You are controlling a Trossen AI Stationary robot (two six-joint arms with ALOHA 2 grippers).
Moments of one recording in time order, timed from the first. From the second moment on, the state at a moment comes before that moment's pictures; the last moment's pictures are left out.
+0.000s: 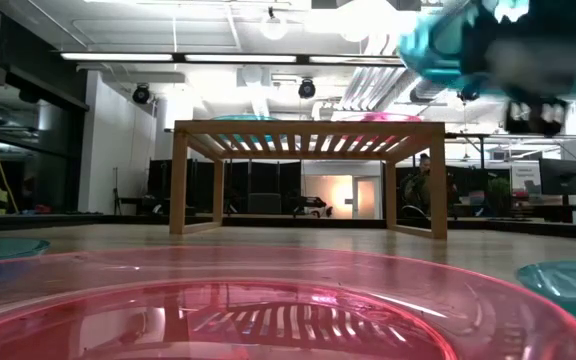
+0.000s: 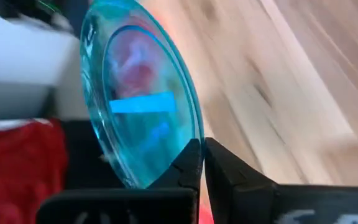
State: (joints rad) left arm -0.01 0.97 0.86 0.41 -0.26 -0.29; right arm 0.10 0.94 0.58 -0.42 -0.41 0.85
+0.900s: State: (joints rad) left arm -0.01 0.97 0.86 0.52 -0.30 -0.28; right arm -0.37 1.43 1.22 -0.18 0.05 0.78
